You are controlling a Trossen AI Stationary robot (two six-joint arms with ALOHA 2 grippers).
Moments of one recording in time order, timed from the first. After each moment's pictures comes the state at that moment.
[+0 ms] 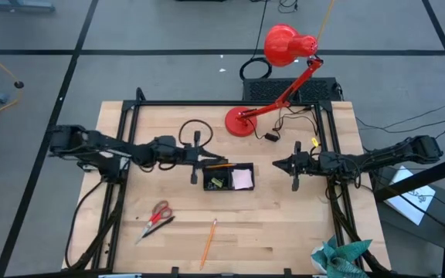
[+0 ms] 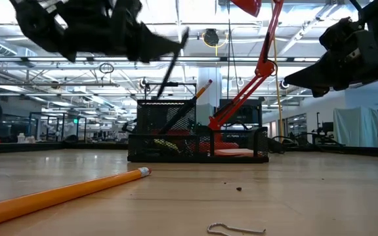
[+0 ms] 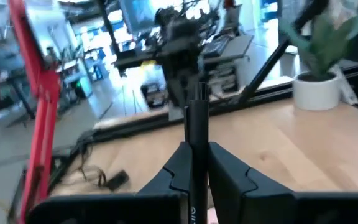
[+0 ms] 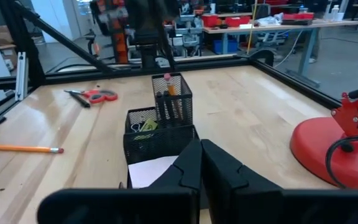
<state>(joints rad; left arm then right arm) 0.07 1.43 0.55 0.83 0.14 0.24 0.10 0.67 0.02 0.53 0.24 0.10</state>
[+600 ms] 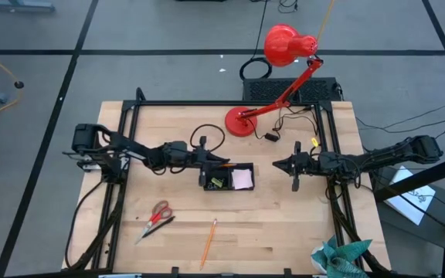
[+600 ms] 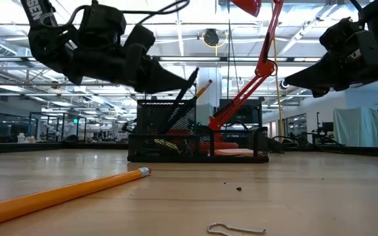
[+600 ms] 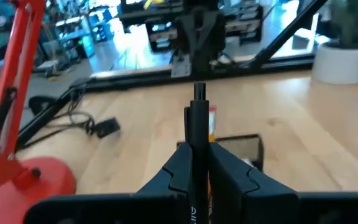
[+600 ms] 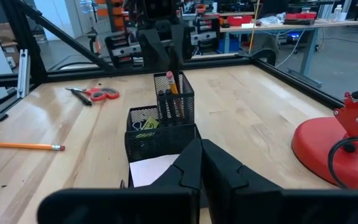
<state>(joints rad) 0.08 1.67 0.55 0.96 0.09 0.13 0.10 0.67 0.02 0.53 0.24 0.09</state>
